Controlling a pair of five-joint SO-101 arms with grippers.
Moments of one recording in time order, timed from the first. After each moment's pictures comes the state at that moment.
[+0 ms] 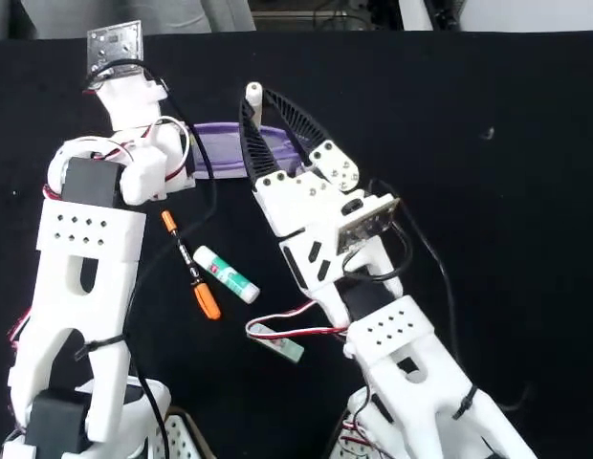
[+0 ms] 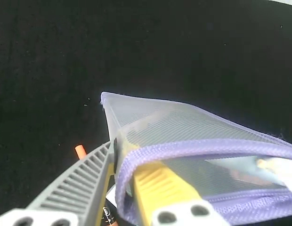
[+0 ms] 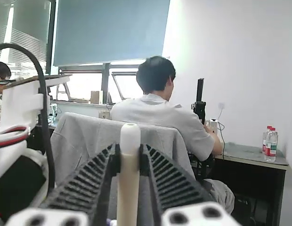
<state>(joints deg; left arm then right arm) 1.9 -23.1 5.1 72.6 13.8 -27.8 -45.1 65.7 -33.2 4.4</state>
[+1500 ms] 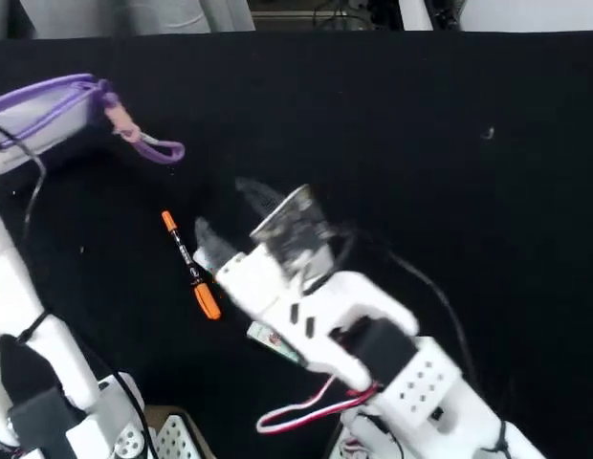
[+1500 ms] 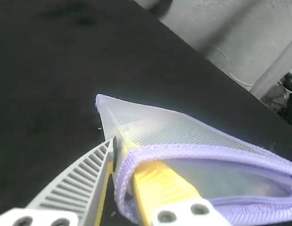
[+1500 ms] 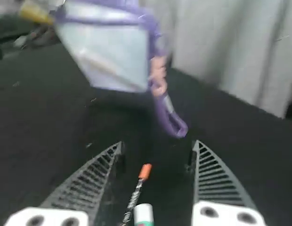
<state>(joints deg) -37.1 -22.0 -1.7 66.9 14.0 -47.1 -62.3 58.6 31.1 4.3</state>
